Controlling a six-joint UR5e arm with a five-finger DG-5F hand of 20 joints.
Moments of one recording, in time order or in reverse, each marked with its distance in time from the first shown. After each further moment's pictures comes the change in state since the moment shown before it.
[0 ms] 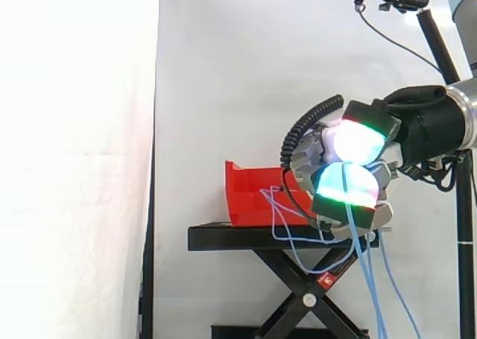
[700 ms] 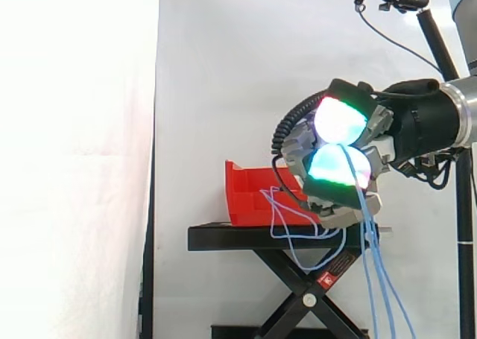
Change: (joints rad) arm 0.000 0.000 0.000 0.050 0.004 -0.001
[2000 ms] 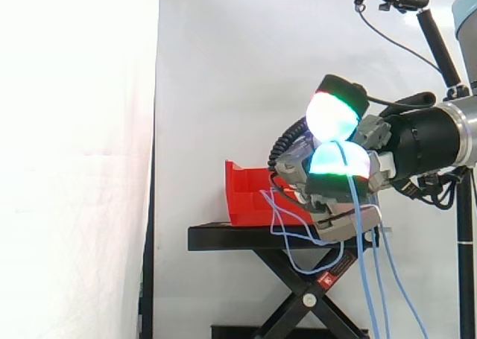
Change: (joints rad) arm -0.001 0.000 -0.061 0.091 0.002 0.159
